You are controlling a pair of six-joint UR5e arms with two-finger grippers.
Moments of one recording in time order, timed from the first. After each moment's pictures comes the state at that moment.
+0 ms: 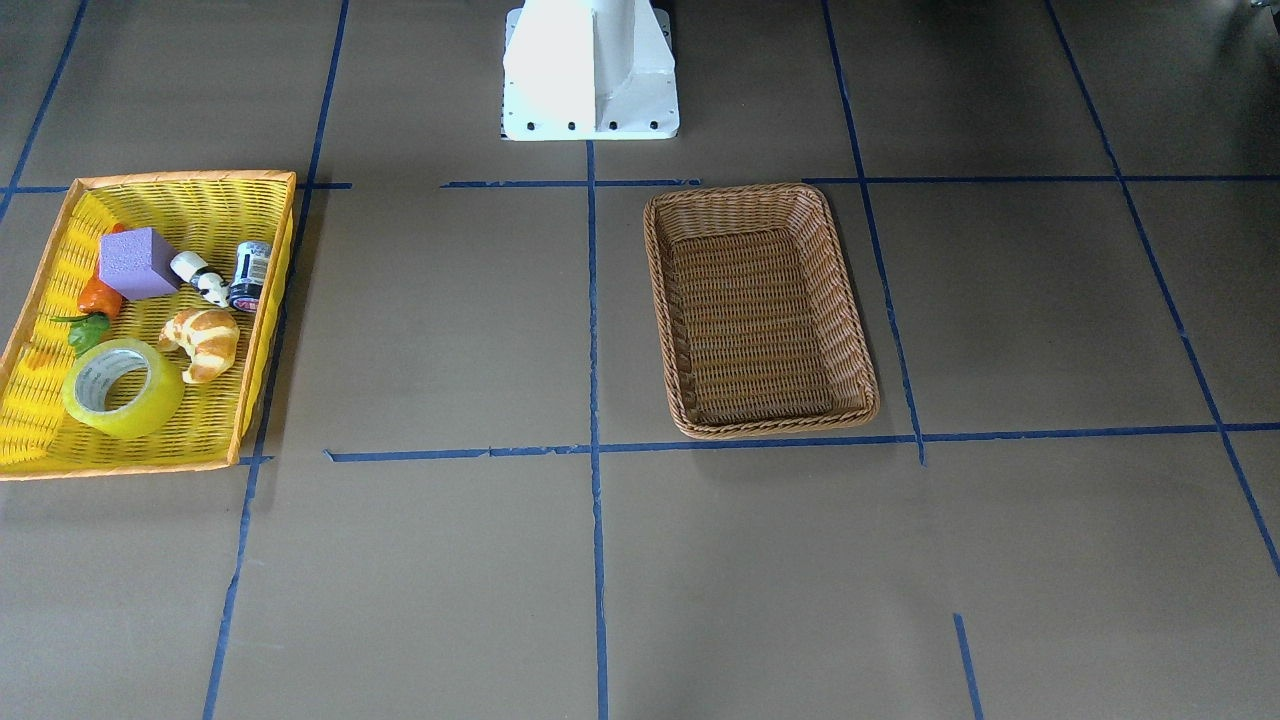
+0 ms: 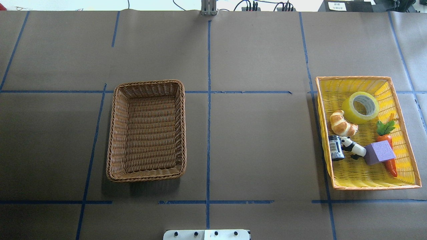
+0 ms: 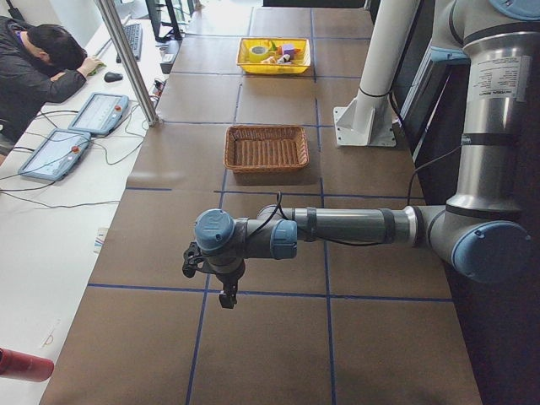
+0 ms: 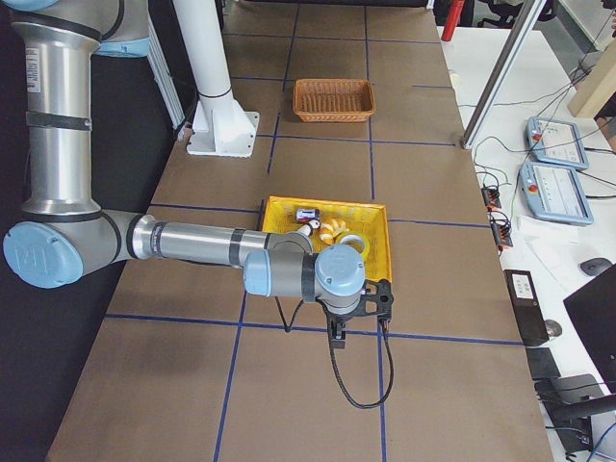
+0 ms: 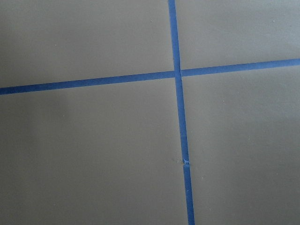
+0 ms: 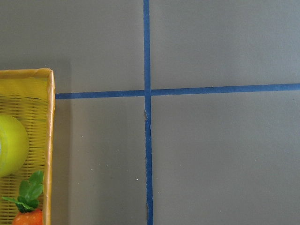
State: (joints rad) left arm -1.55 -1.57 -1.56 -1.57 -2.37 0.10; right arm 1.66 -1.64 1.60 -1.51 2.45 -0.01
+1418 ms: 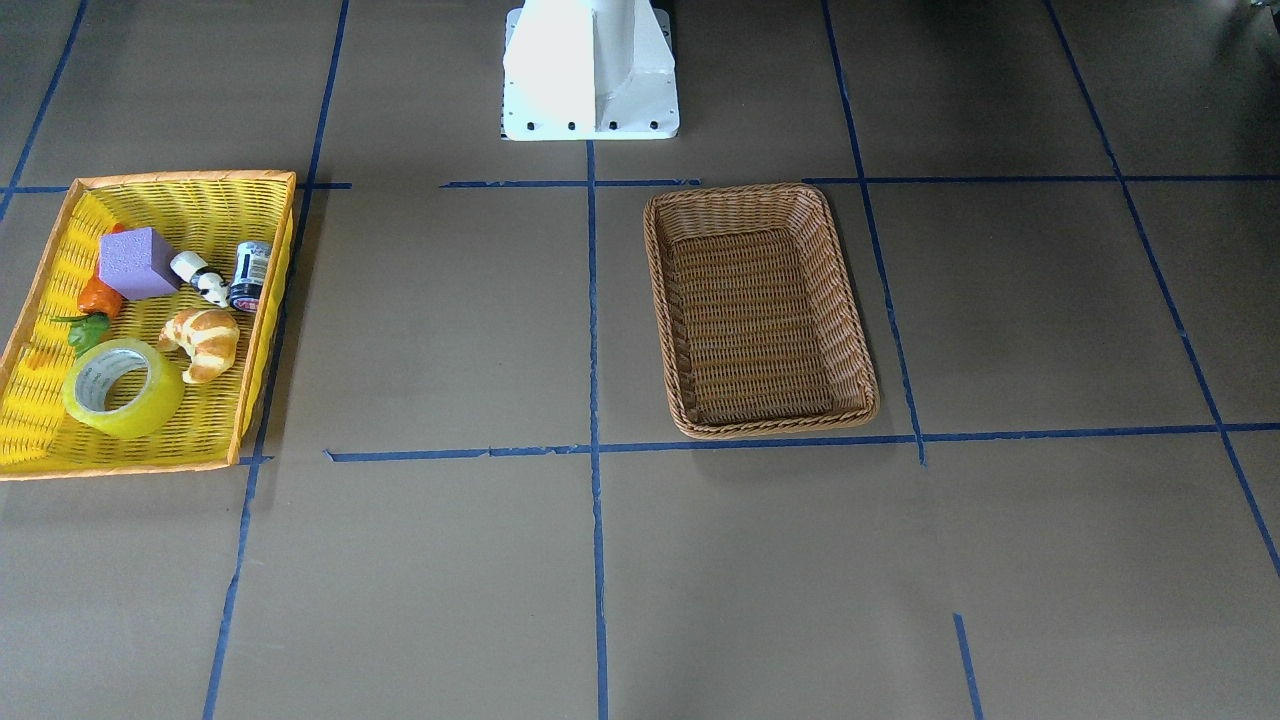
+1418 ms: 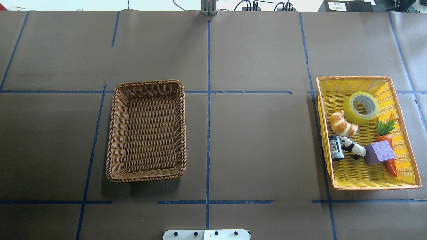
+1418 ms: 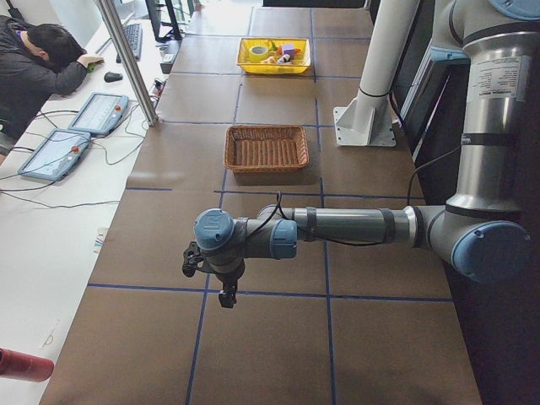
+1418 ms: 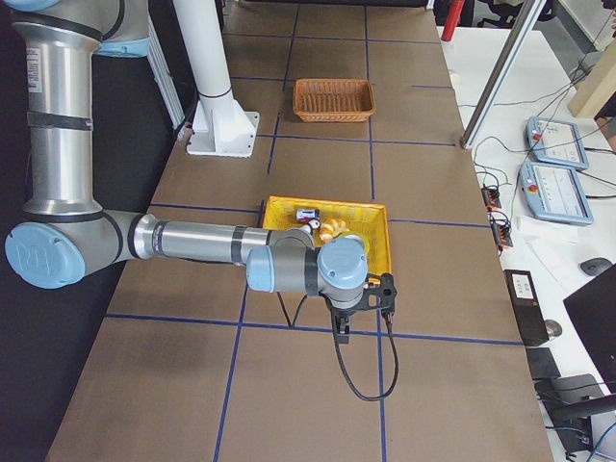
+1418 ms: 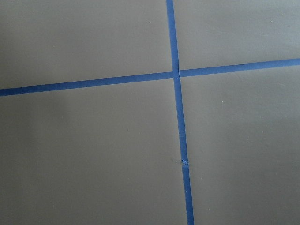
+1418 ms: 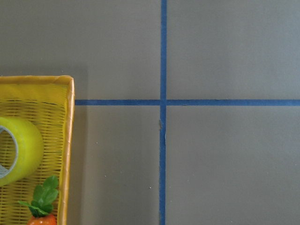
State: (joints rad) left arm -1.55 -1.57 -1.56 -1.57 -2.37 0.11; right arm 1.61 -1.63 1.67 -1.50 2.42 0.04
